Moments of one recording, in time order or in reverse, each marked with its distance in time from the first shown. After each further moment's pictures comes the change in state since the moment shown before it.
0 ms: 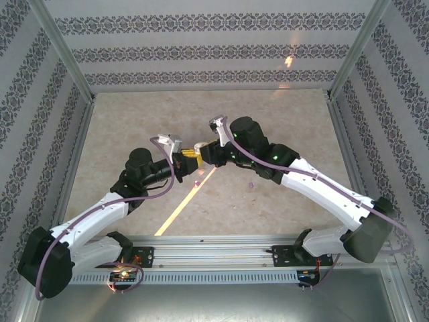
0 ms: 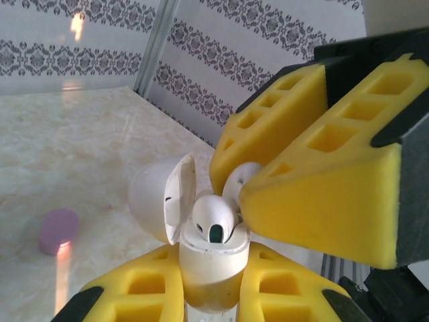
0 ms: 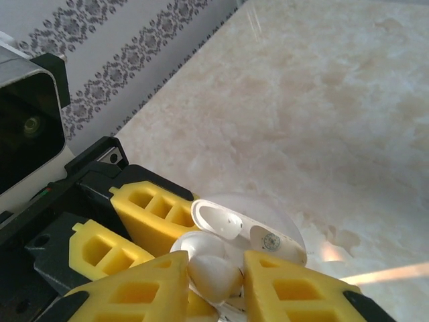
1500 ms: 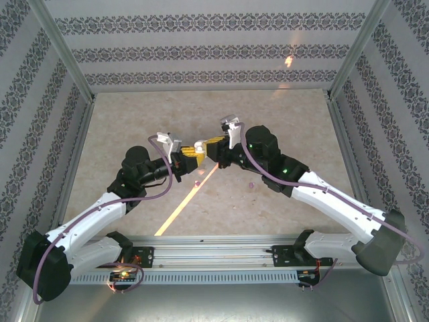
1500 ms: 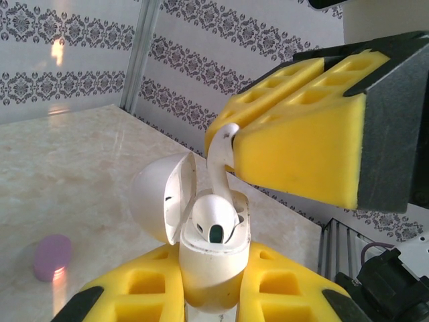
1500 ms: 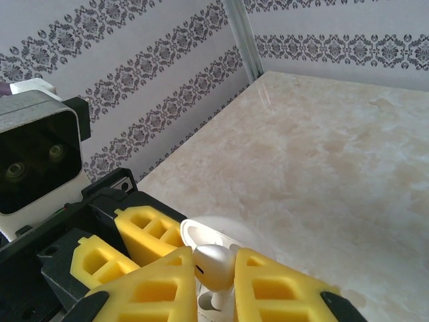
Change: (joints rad) left arm 0.003 -0.035 0.042 -0.034 0.040 0.055; right arm -0.002 -0.147 -0.194 0.306 0.032 0.010
